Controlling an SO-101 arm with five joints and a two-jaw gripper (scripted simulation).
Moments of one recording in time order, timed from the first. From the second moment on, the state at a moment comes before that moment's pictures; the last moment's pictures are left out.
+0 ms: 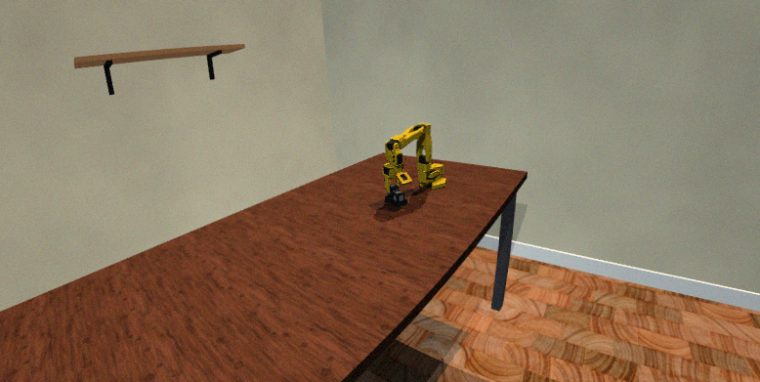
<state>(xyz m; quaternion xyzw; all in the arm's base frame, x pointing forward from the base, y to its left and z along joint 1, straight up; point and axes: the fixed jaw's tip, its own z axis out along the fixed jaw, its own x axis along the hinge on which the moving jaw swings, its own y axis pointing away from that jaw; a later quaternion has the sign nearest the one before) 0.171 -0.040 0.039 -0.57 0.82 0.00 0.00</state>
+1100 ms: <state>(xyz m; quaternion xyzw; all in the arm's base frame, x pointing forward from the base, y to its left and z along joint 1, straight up) 0.172 -0.040 0.029 -0.57 0.82 0.00 0.00</state>
